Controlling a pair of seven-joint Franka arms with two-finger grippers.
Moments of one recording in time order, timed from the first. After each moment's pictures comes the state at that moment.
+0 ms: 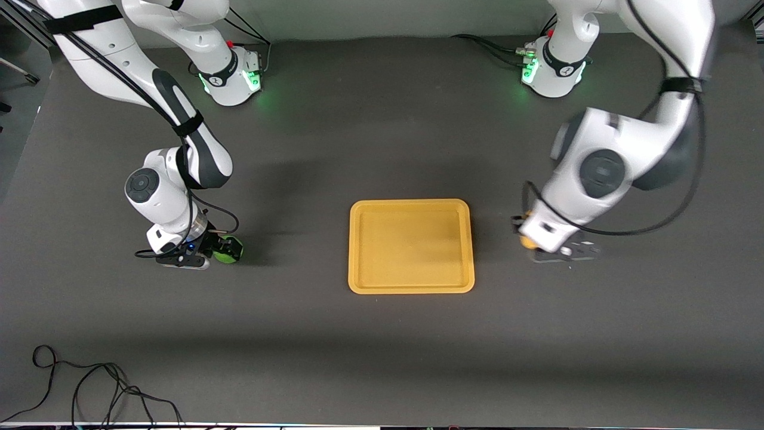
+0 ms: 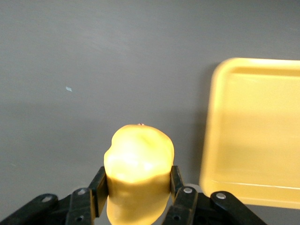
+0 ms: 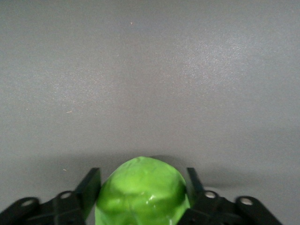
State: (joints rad) left arm -0.25 0.30 -0.16 -1.80 0.09 2.01 -0.53; right arm 0.09 0.40 0.01 -2.23 0.02 2.80 0.22
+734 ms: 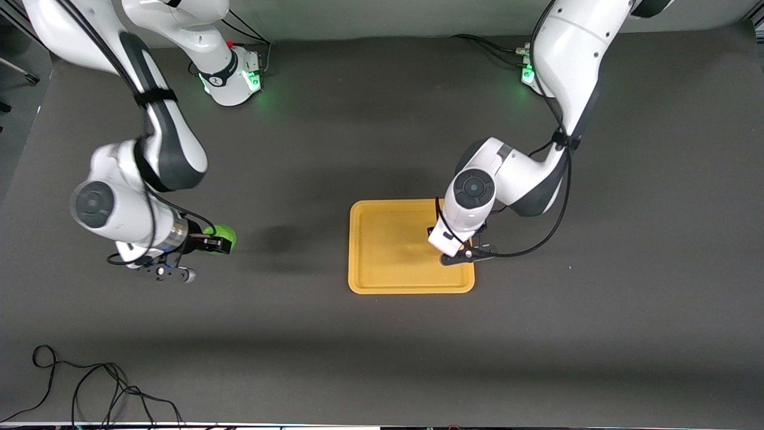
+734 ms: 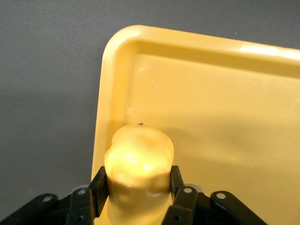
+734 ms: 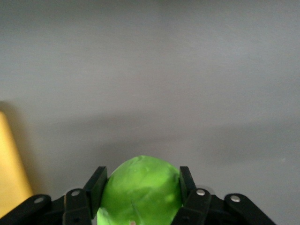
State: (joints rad) left arm -0.44 0.60 -0.15 -1.68 0.10 2.24 -0.80; right arm 0.09 0.31 0.09 -1.76 0.09 2.02 0.32
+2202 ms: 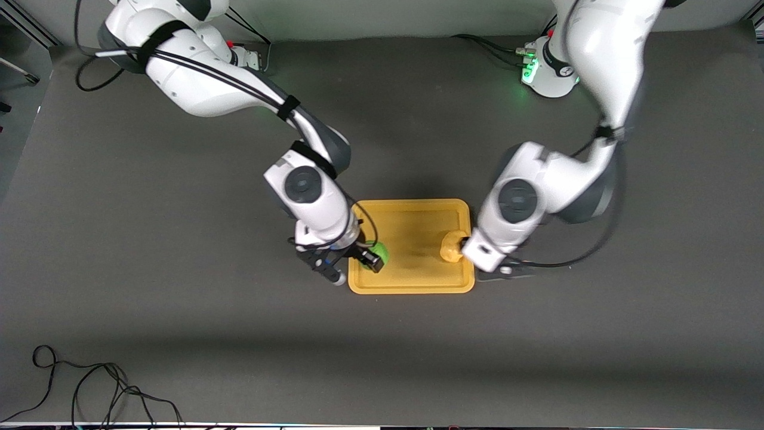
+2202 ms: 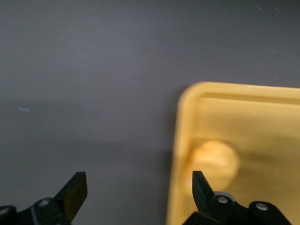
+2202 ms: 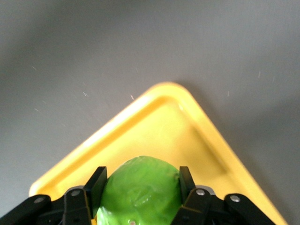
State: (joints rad) left arm -0.29 0.47 -0.13 -1.64 0.13 2.03 -0.54; right arm 0.29 0.80 0.46 -1.44 -0.40 2.38 1.52
